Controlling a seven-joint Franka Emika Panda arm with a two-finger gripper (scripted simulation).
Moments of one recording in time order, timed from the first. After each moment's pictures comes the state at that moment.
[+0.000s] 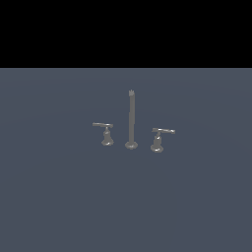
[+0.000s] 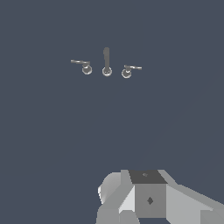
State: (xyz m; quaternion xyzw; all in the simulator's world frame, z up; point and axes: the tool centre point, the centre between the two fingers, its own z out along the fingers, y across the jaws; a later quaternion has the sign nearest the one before) arm -0.252 -0.015 0.492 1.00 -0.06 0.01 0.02
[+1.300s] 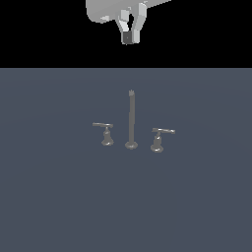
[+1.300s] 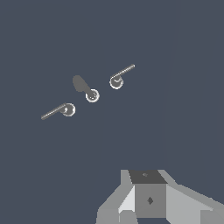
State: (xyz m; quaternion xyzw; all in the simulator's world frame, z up) arm -0.130 -0.008 0.340 0.93 -0.36 0.01 0.01
